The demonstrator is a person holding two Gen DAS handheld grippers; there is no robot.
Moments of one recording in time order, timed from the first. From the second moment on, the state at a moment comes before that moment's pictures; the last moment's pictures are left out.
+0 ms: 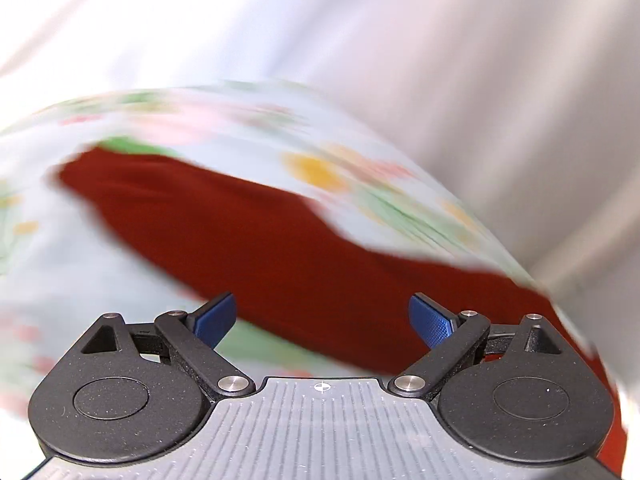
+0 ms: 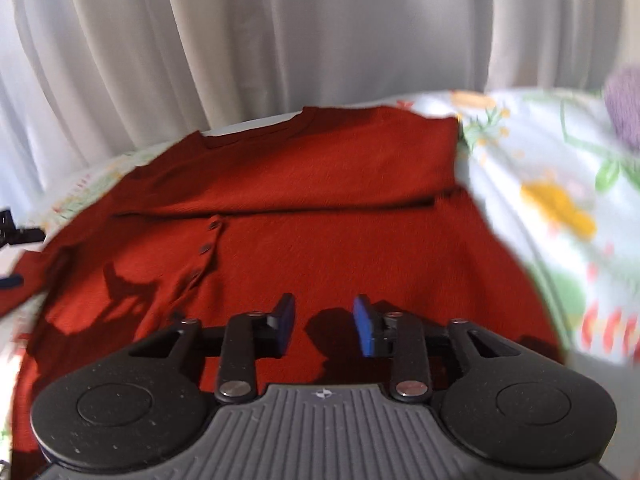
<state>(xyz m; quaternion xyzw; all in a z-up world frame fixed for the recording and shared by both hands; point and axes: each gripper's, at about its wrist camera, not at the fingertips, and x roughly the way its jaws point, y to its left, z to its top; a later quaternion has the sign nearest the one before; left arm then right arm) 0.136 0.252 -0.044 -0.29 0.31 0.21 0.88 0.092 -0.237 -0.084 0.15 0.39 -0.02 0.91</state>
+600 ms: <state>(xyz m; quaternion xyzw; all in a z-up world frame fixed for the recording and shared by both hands) 0.104 0.400 -0.090 -0.52 0.22 0.31 0.76 0.102 -0.233 -0.084 0.23 0.40 0.01 0.89</state>
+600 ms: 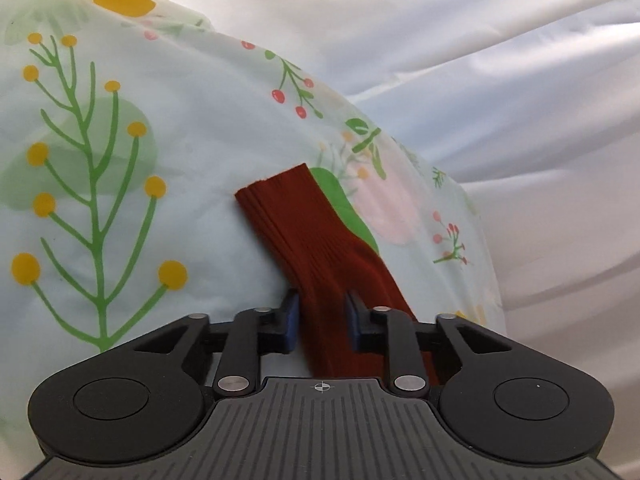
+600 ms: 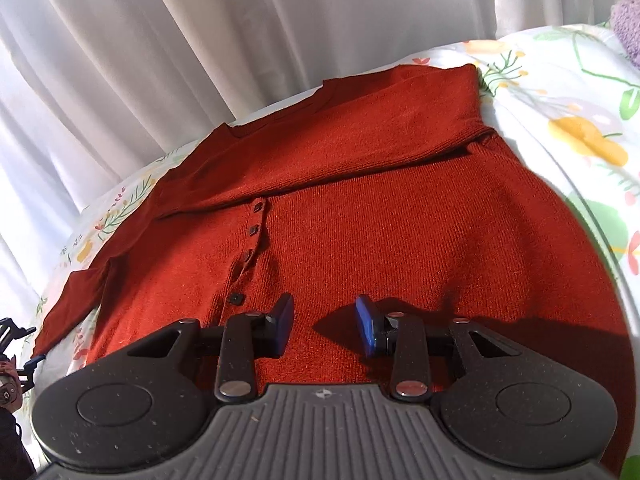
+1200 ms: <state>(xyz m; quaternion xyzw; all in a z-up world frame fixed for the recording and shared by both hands) 0.146 0.282 0.001 -0.33 0.19 0.12 0.92 0.095 -0.279 -0.078 0.37 0.37 -0.02 0.85</state>
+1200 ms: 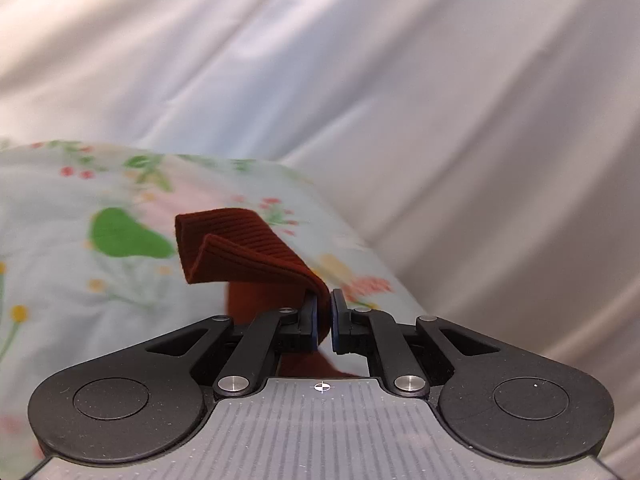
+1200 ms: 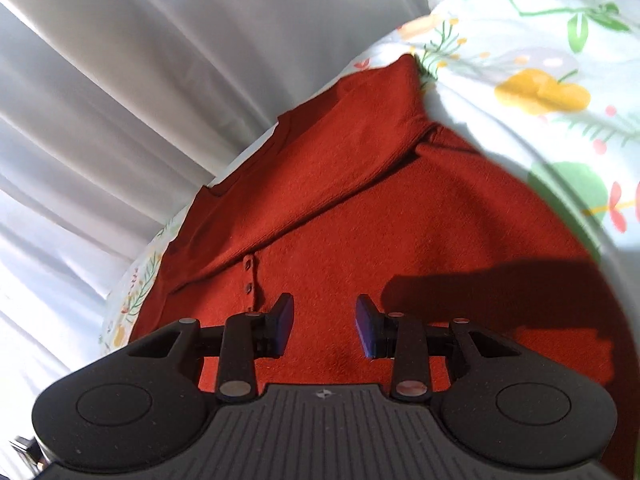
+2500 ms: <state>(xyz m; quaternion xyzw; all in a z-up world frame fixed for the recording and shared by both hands) 0.190 0.096 -0.044 -0.16 0.38 0.00 0.91 0.222 -0.174 -0.055 0.13 0.37 0.14 0.91</state>
